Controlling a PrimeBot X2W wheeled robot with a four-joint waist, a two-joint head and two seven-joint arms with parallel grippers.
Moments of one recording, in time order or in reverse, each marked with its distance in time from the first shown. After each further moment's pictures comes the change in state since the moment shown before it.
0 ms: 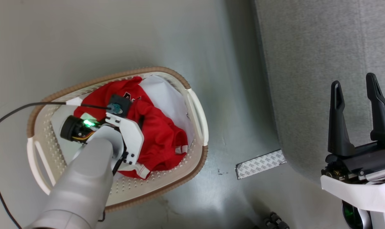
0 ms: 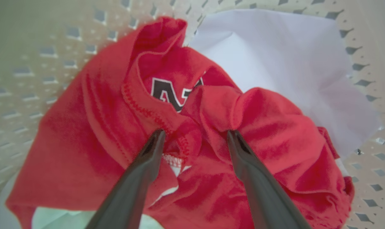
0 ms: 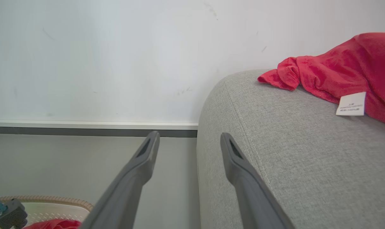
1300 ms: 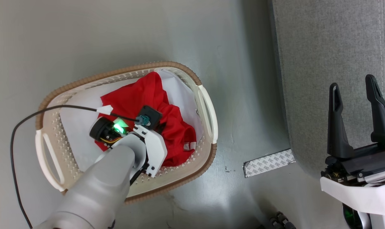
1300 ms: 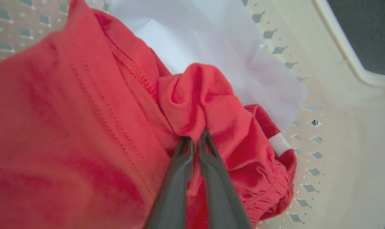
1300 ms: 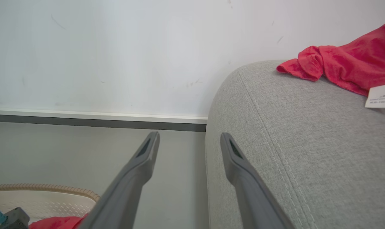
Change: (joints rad) left arm 0.011 0.011 -0.476 -0.102 -0.344 -0.033 -0.035; right arm 0.010 0.000 -0.002 -0.011 -0.043 0.000 0.000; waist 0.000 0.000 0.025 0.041
